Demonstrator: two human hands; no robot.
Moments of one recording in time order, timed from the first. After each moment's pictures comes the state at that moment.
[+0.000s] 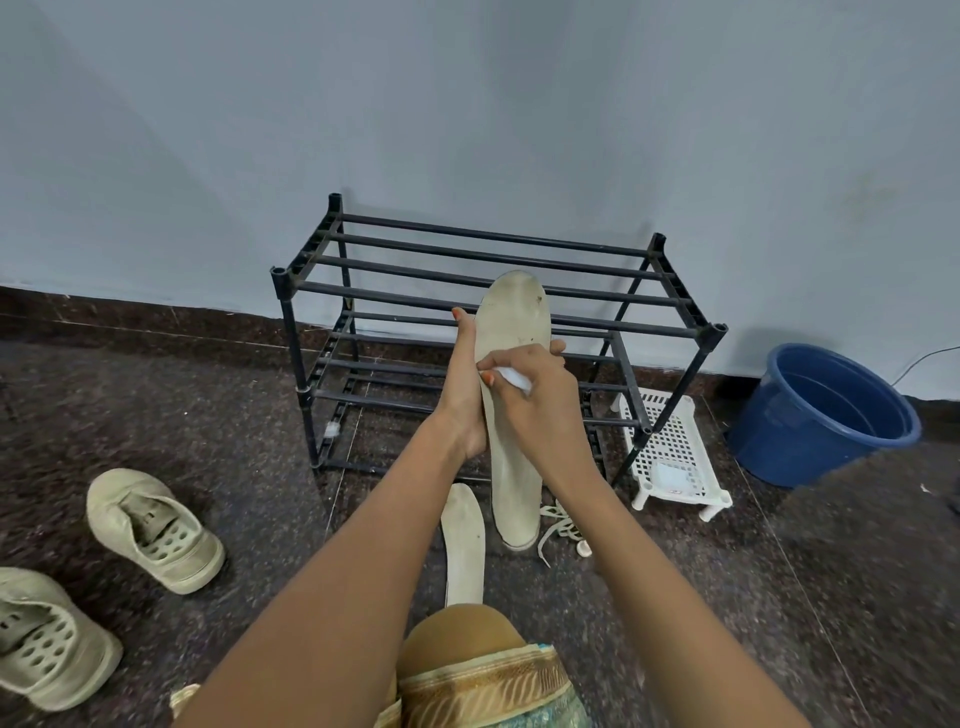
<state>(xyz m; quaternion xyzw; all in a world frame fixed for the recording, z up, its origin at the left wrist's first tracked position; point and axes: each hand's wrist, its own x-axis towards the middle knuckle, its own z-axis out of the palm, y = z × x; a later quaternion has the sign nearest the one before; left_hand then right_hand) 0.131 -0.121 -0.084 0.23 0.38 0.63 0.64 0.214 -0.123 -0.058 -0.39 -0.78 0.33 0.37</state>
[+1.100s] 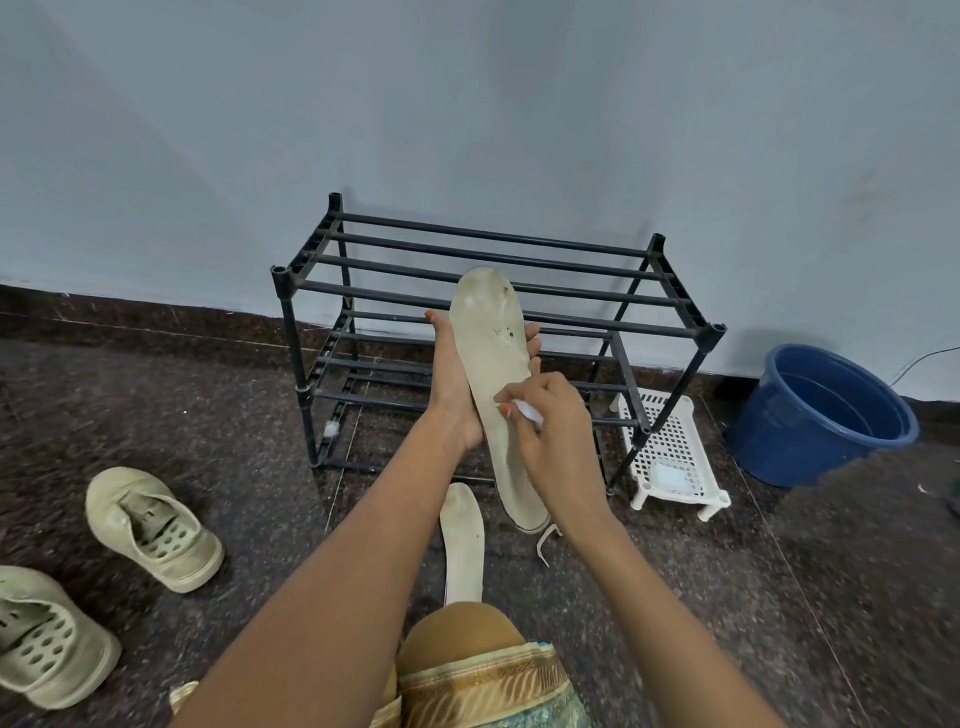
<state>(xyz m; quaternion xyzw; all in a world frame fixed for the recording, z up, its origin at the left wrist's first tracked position) 0.126 -0.113 -0.084 0.16 0.28 0.68 0.65 0.236 -0.129 -0.083 -0.40 -0.82 0.21 0.34</state>
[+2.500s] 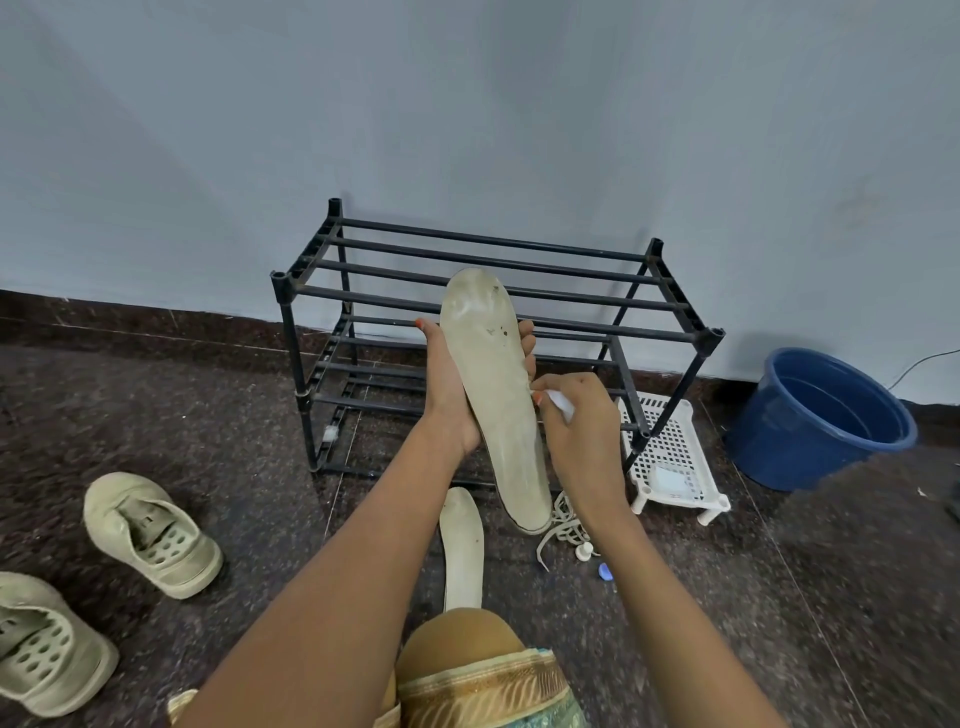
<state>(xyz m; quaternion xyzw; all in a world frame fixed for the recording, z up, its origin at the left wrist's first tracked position) 0.124 -0.114 -0.082 0.16 0.26 0.69 0.65 0.246 -0.115 -0.080 -0.44 -0.77 0.23 0.40</state>
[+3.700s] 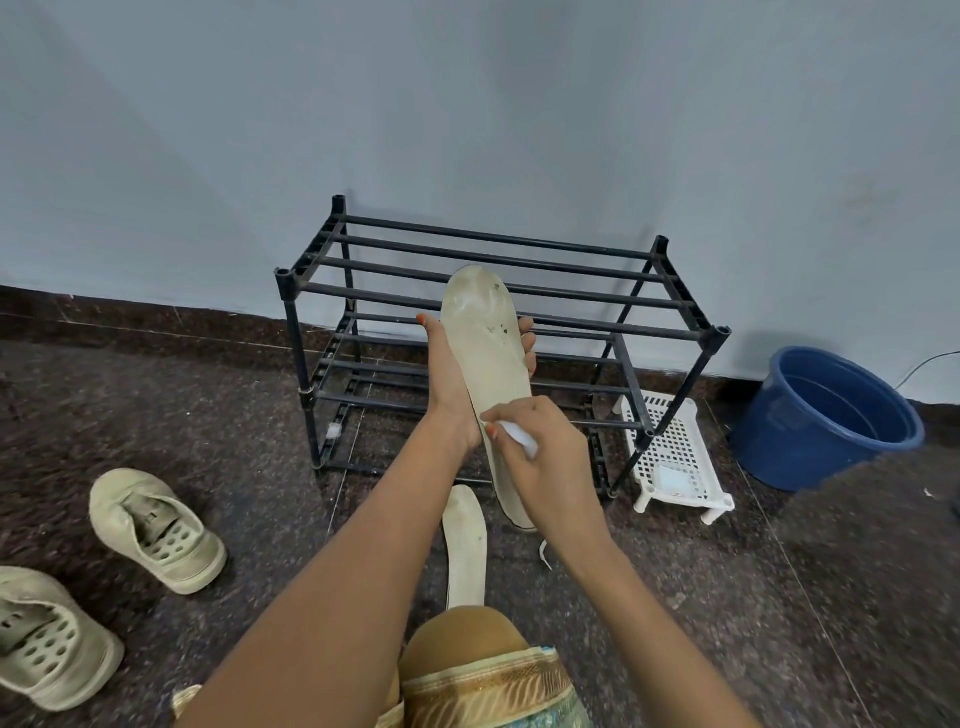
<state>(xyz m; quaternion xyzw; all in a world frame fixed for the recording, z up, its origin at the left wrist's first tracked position) 0.122 -0.108 -0.085 0.13 0.24 0.71 0.64 0.237 -0.148 -0.085 -0.35 -0.82 0.25 0.37</state>
